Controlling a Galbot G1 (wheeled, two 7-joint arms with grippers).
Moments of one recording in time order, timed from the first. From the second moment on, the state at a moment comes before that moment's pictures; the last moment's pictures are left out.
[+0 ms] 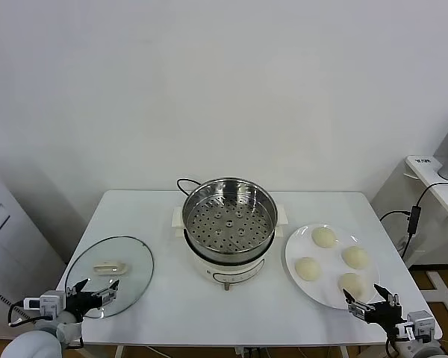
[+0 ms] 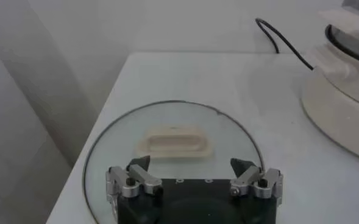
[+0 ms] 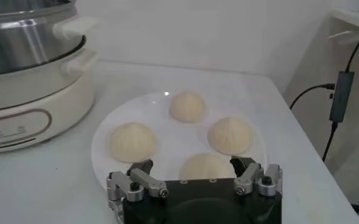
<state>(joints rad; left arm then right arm) 1.53 -0.80 -0.51 -1.99 -0.83 0.44 -0.31 -1.76 0.87 0.77 1.99 0.64 -0.29 0.04</state>
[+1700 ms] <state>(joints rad) 1.51 -0.81 -0.52 -2.01 -0.81 0.49 -0.32 -0.40 0.59 -0.09 1.18 -0.17 0.15 -0.91</state>
